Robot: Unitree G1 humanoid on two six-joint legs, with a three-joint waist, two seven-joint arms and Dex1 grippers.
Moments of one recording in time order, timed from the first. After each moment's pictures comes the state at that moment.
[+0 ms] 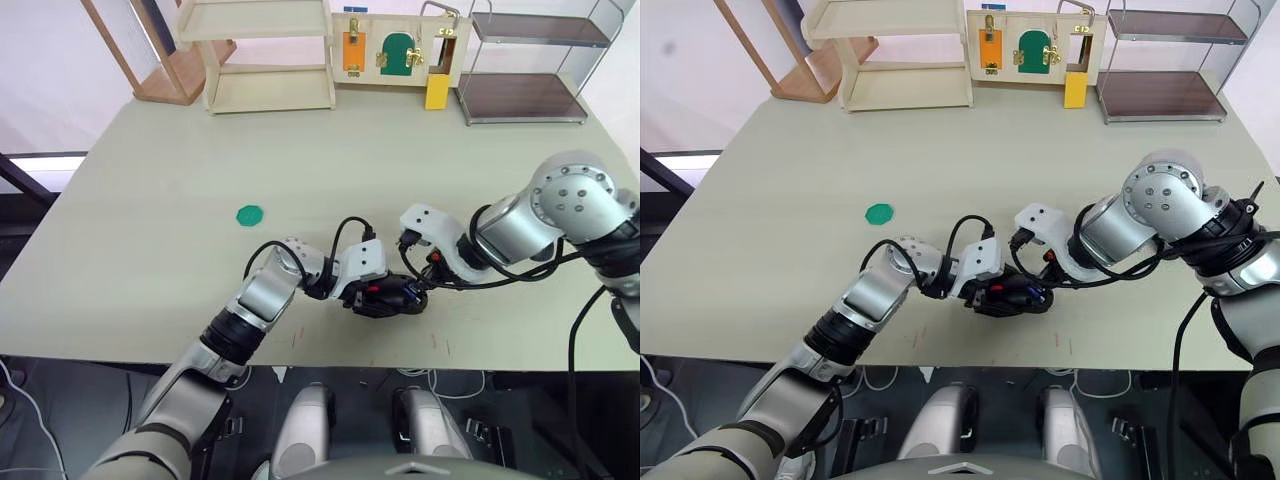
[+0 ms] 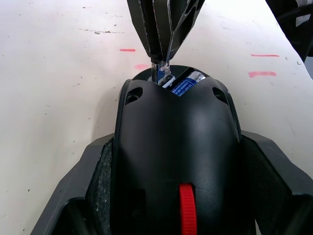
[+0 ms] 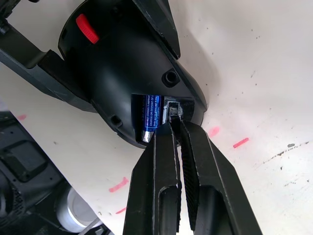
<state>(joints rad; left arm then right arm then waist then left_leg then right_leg) -0.60 0.42 -0.48 0.05 -0.04 0.43 -1.19 -1.12 -0.79 0.63 -0.07 1.60 1.60 -0.25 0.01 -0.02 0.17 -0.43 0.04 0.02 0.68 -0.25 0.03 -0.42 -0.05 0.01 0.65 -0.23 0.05</state>
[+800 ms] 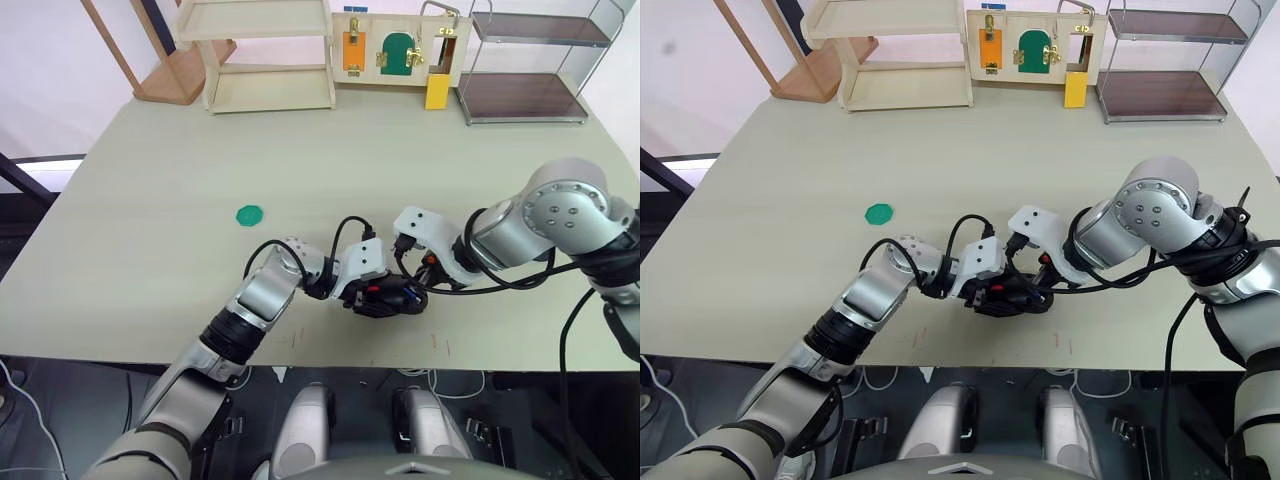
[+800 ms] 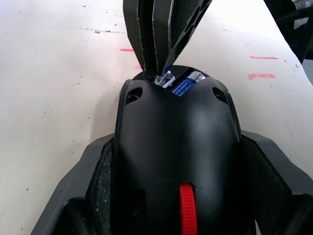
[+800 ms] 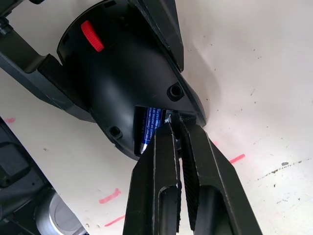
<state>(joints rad) -0.60 0.42 -0.48 0.04 -0.05 0.45 -1.19 -1.10 -0.77 0.61 -0.15 1.44 1.61 -0.12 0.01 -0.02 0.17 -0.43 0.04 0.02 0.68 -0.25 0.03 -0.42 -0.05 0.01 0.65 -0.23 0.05</state>
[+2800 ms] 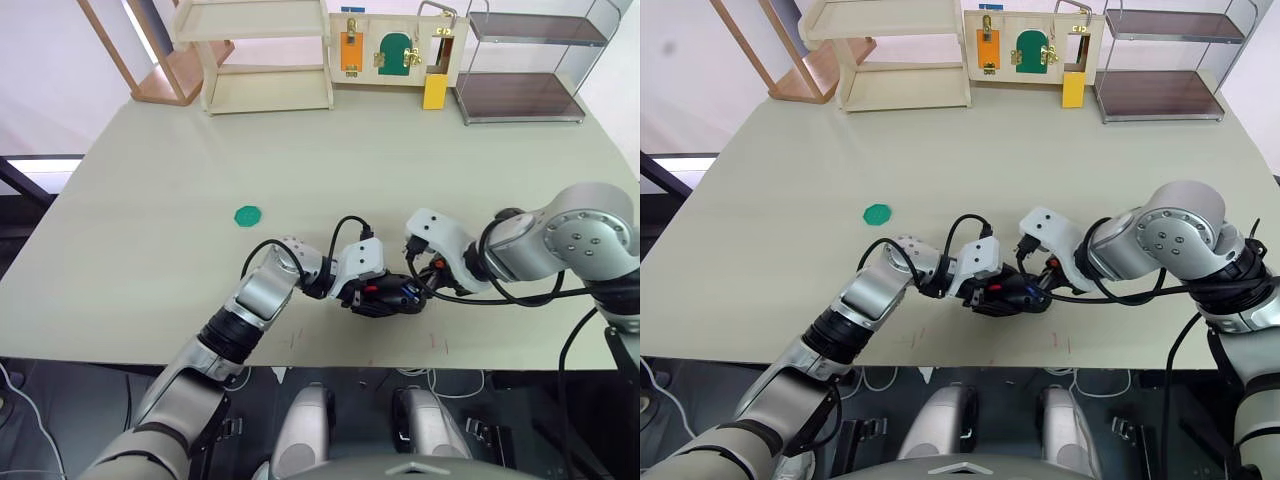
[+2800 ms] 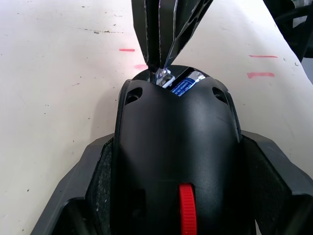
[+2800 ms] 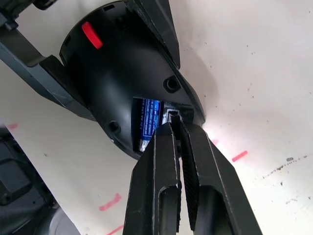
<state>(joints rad) -0.61 0.43 -0.48 0.05 -0.06 0.43 -1.19 -0.92 -0.76 0.42 -0.30 1.28 1.61 -0.03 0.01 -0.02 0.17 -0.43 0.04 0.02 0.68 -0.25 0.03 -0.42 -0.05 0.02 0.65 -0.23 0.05</state>
